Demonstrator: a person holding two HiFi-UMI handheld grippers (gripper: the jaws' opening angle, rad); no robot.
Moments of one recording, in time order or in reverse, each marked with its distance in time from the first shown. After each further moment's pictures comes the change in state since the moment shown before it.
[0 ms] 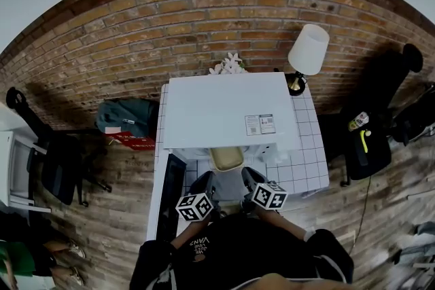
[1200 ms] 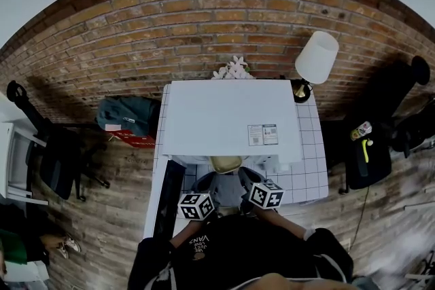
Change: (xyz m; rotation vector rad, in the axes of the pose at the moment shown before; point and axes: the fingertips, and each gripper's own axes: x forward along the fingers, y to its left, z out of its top) left arm 0.032 -0.007 0.000 0.100 0.073 -0.038; right arm 0.035 0.006 0.013 -0.084 0.085 0.066
